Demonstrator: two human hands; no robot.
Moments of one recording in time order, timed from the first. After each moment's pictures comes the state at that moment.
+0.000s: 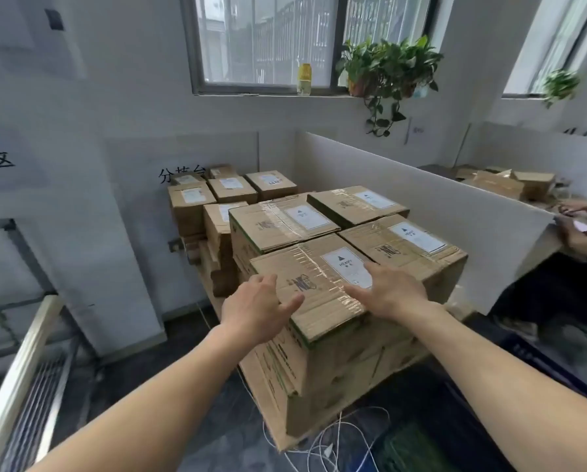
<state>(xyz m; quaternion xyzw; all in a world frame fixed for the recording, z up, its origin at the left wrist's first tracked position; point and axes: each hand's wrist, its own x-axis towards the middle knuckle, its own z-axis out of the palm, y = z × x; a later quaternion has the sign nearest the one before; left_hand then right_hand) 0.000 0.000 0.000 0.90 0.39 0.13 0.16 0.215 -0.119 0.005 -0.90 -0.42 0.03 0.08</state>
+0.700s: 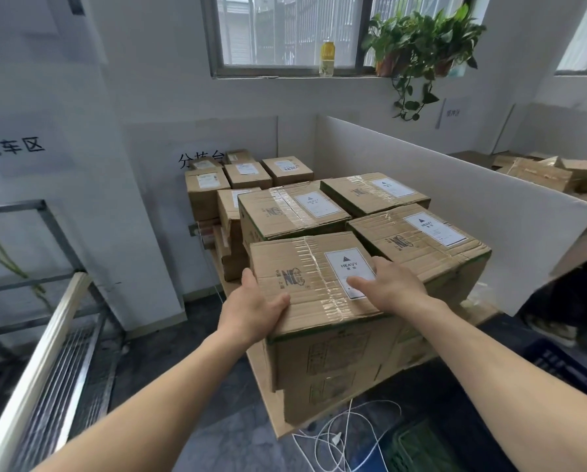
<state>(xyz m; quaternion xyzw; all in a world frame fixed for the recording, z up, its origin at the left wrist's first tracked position) 0.011 0.001 -0.039 0.78 0.50 0.19 0.32 0.237 -0.112 -0.009 -0.88 -0.44 0.11 0.16</state>
